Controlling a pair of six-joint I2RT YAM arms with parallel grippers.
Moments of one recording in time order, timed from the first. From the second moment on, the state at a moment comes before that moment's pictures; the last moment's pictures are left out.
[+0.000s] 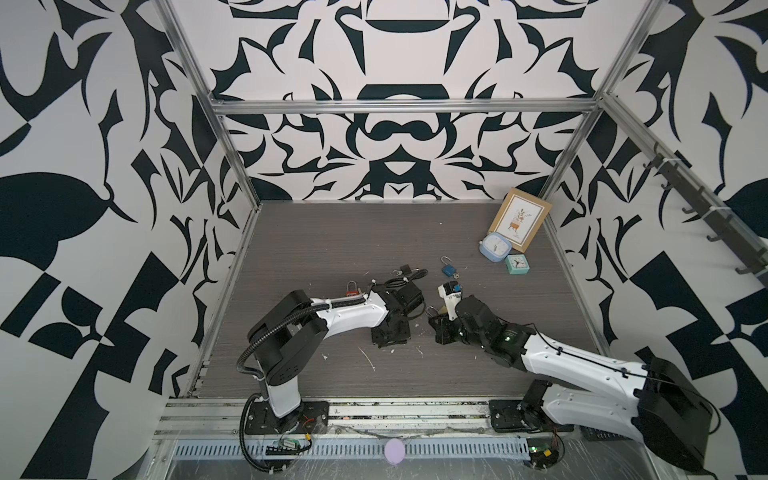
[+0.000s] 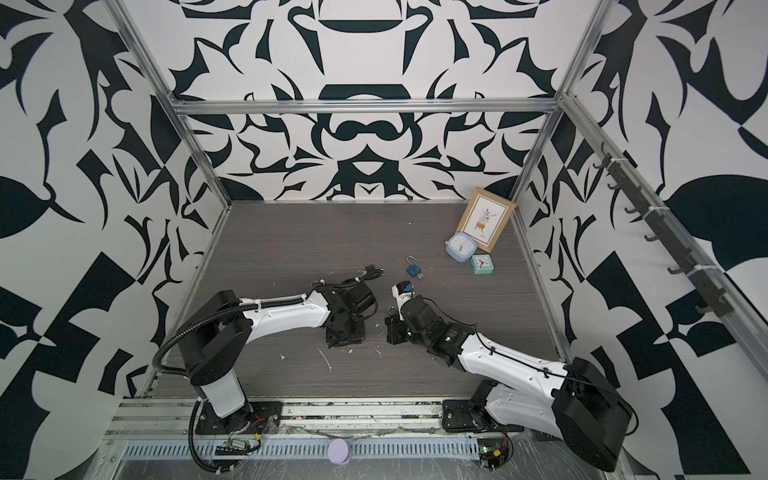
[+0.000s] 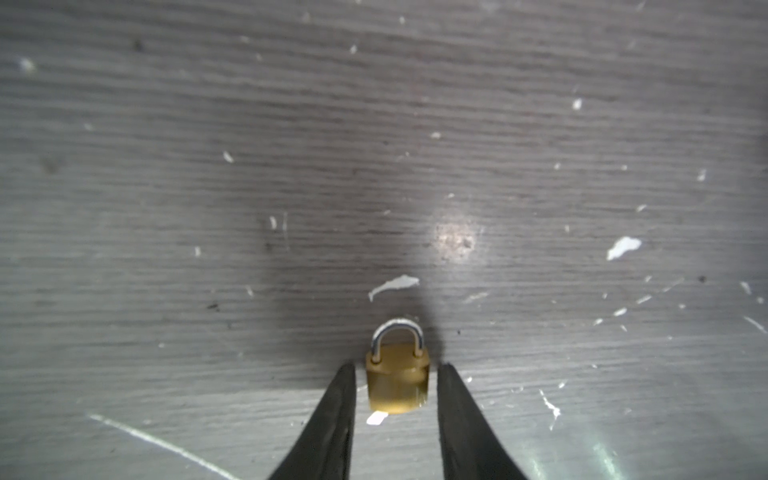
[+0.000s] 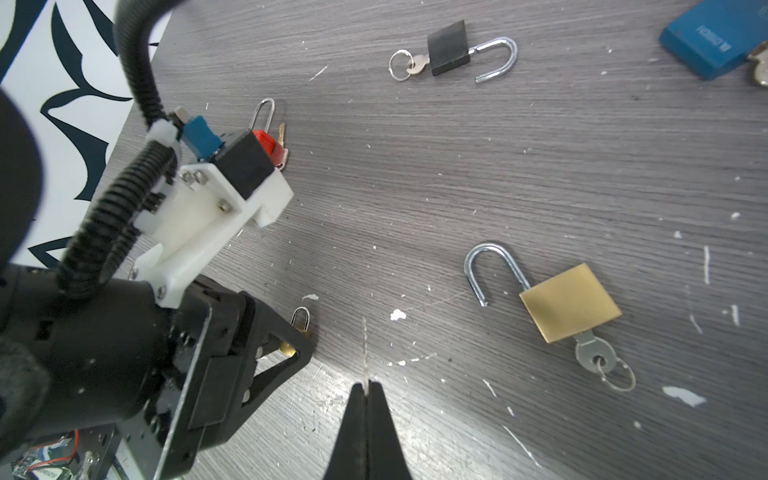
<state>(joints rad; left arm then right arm) -0.97 1.78 1.09 -0.74 0.07 -1.02 0.84 1.10 0.49 -0.09 -0.02 0.64</state>
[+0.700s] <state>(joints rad) -0.78 1.28 1.07 -0.75 -0.11 -0.90 0.84 1.27 0.55 -0.08 -0.12 0.66</state>
